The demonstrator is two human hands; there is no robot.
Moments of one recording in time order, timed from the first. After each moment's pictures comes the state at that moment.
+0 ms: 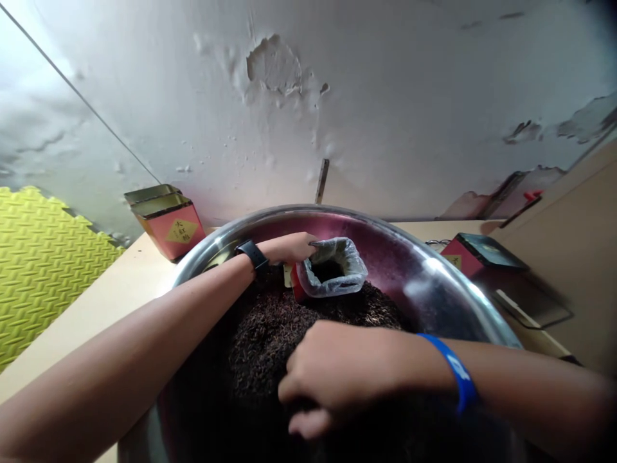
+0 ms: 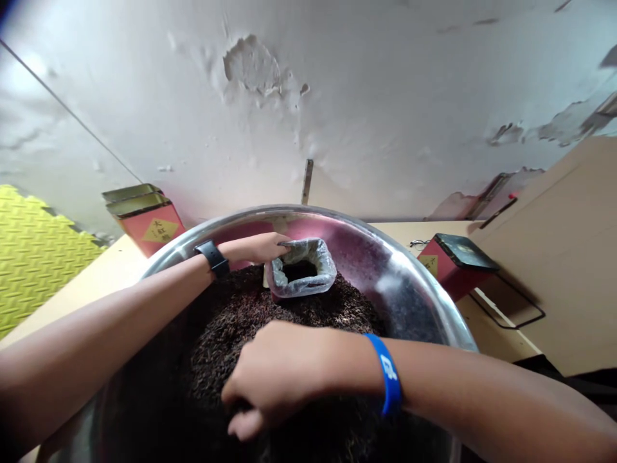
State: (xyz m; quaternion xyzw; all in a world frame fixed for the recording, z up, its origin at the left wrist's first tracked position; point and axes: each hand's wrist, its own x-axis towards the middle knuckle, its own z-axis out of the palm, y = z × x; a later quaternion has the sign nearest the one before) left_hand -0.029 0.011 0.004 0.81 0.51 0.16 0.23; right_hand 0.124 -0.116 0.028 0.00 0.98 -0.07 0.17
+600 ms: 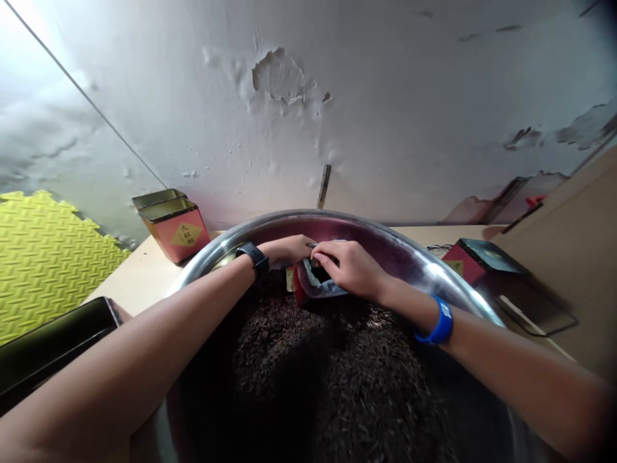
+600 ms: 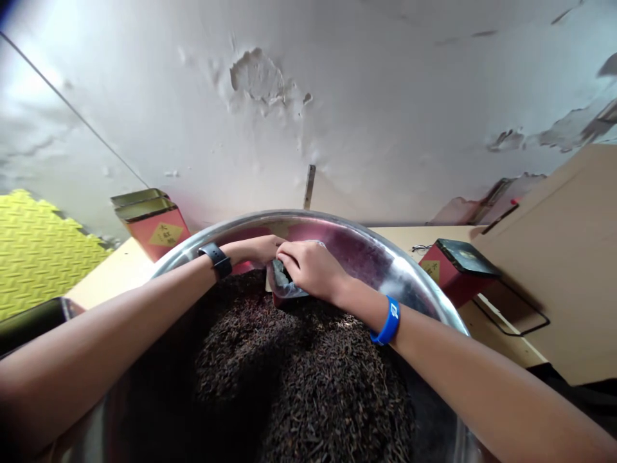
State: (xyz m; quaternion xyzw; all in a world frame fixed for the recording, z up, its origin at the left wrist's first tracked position) left_hand -0.041 0.017 0.001 0.79 0.51 0.15 0.29; right_hand 0.141 -0.026 0.024 0.23 0.93 -0.08 -0.27
